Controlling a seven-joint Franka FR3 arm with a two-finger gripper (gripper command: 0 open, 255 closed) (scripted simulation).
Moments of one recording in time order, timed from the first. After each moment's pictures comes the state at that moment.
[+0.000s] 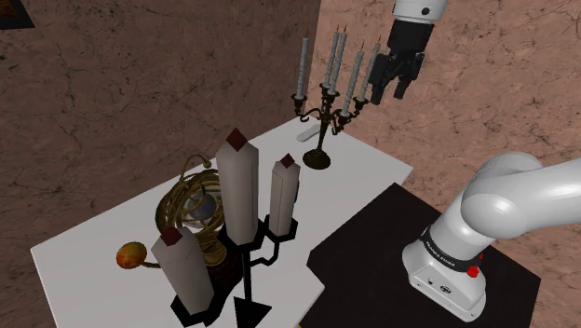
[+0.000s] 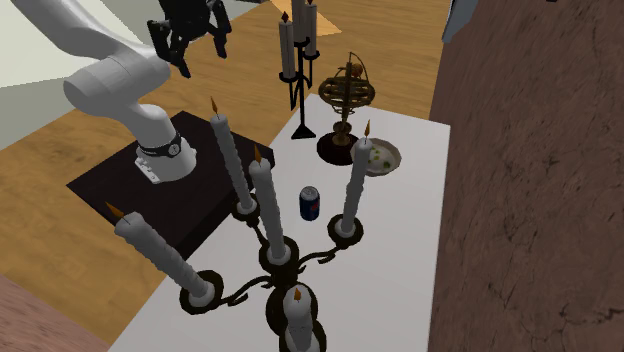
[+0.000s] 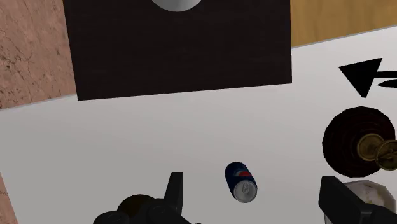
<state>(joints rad) 0.02 -0.79 0.05 -2.37 0.09 1.53 0.15</state>
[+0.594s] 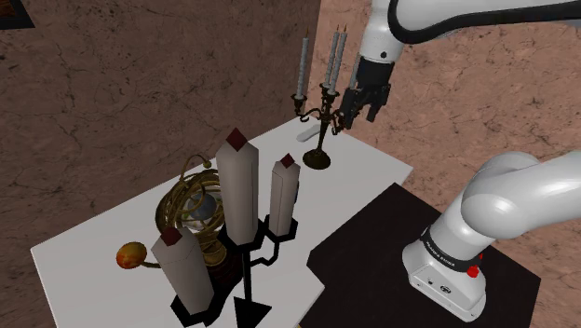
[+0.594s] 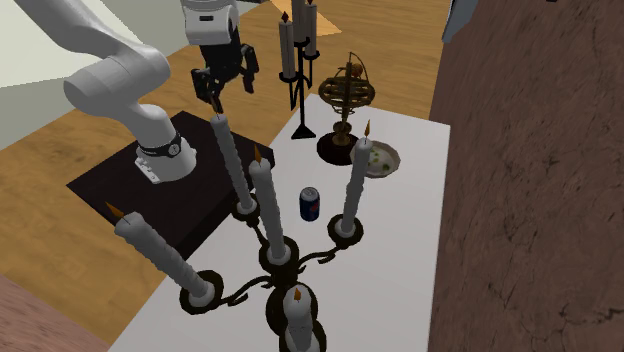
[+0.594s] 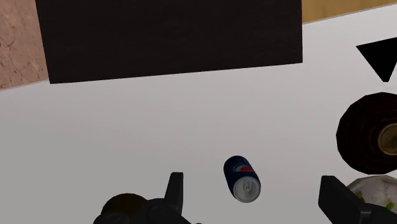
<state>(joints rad) 0.02 -0.67 0.10 -2.51 0.11 1.79 0.18</state>
